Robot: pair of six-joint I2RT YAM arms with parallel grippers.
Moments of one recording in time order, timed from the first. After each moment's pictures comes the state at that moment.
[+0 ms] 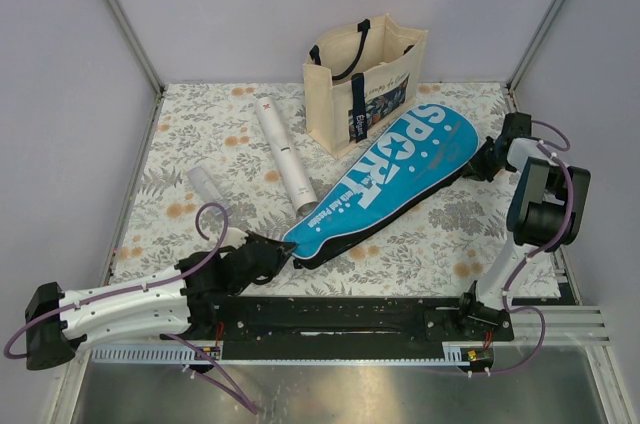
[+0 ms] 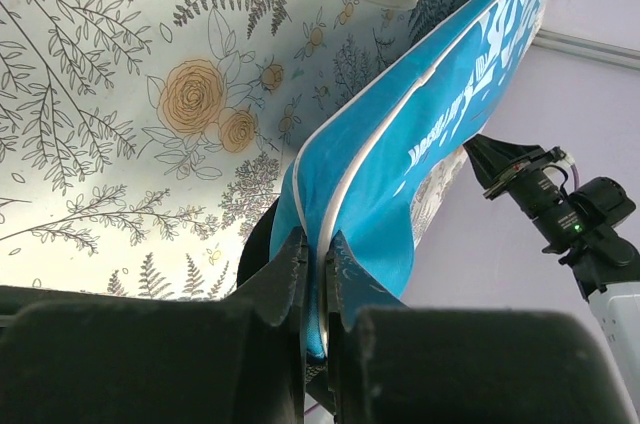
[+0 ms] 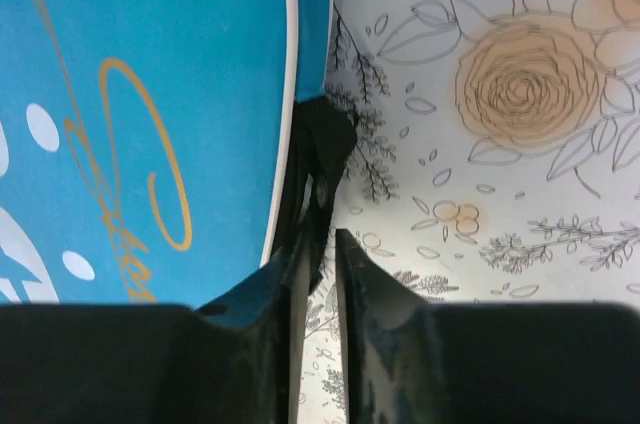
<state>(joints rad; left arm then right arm) -1.16 0.73 0.43 -0.51 -0.55 -1.98 -0.29 1.89 1.25 -0.47 -0.24 0.51</state>
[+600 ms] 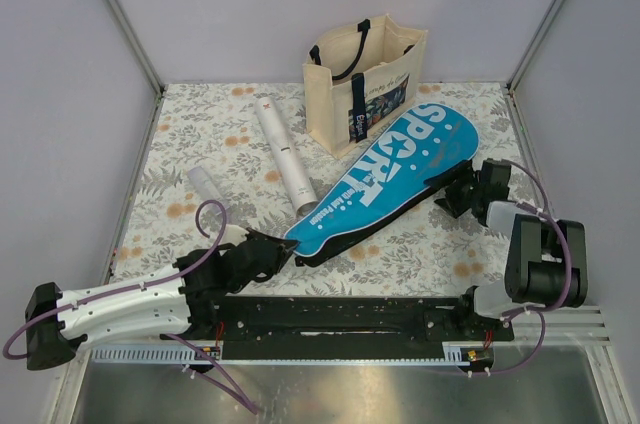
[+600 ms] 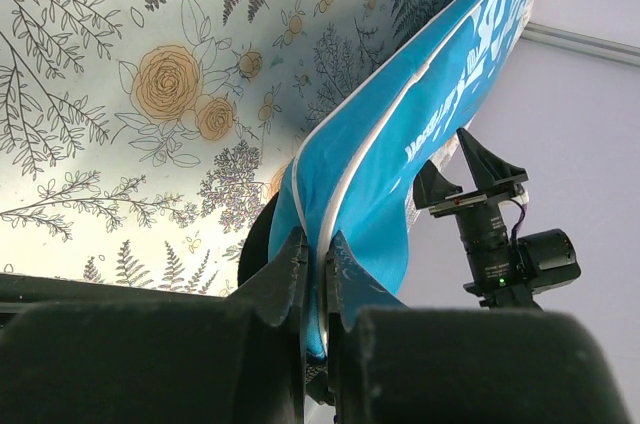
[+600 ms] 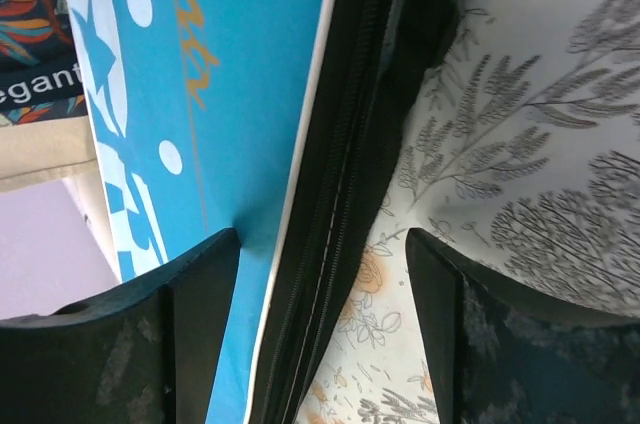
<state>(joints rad) -1.16 0.73 0.47 -0.53 -0.54 -1.98 -0.18 1.46 0.59 0.09 -0.41 0.86</state>
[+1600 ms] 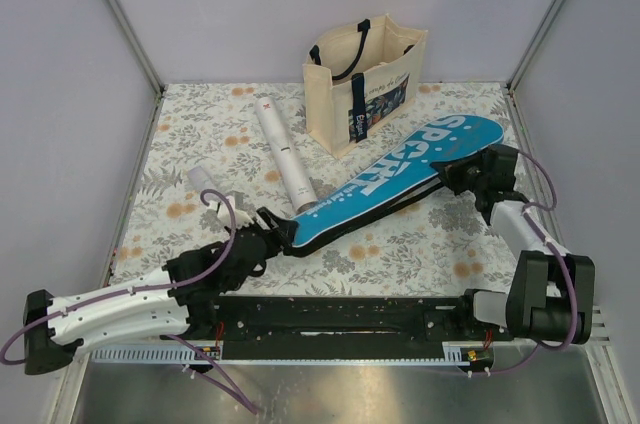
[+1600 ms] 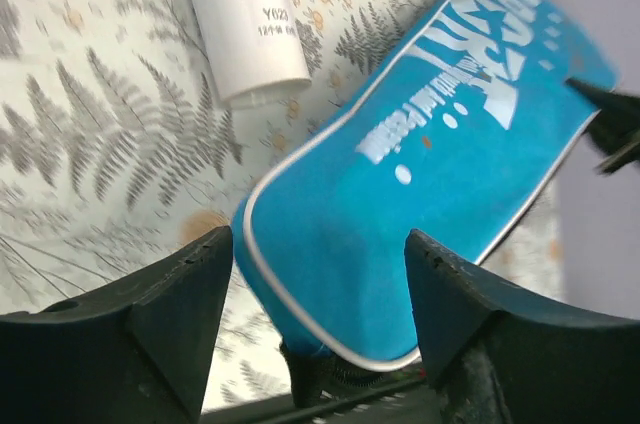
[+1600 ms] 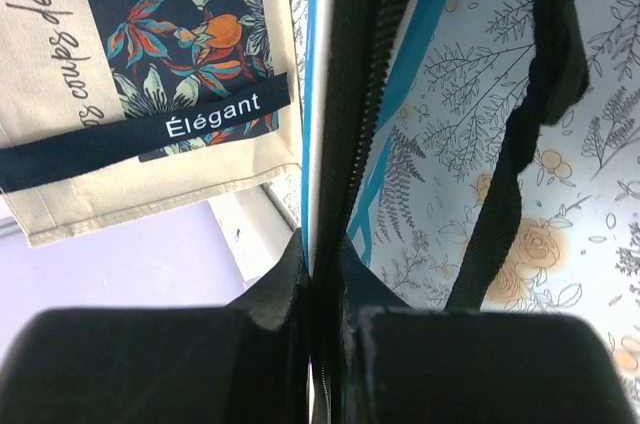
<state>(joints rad) -1.16 0.65 0.48 -0.41 -0.71 -1.30 -0.11 1.28 0.61 0.13 -0.37 1.18</state>
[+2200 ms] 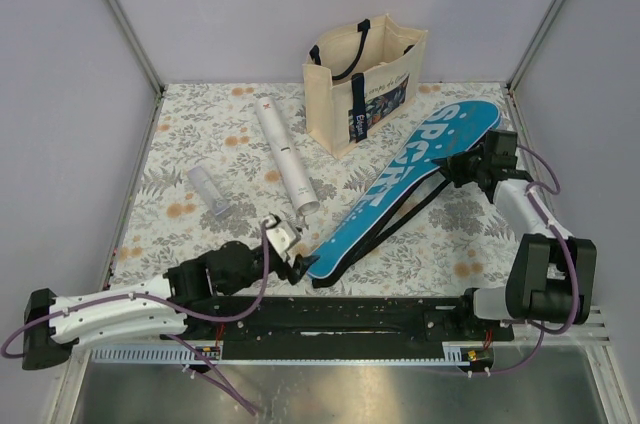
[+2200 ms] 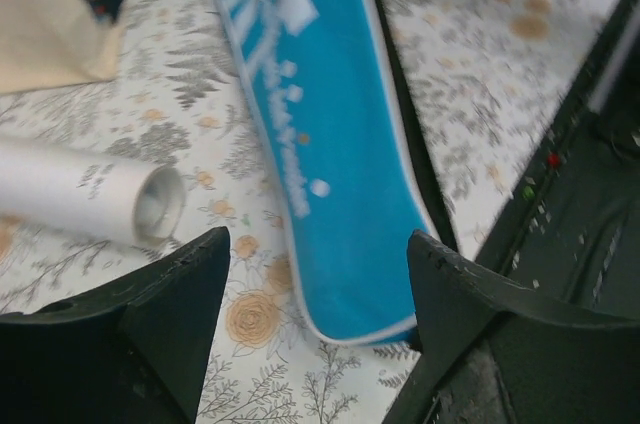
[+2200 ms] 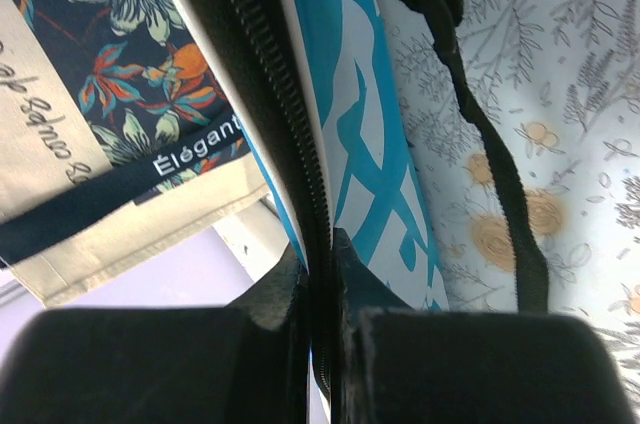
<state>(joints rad) -1.20 0.57 0.37 -0.01 -0.29 -0.07 -0.11 1.34 0.82 -0.22 -0.31 1.24</state>
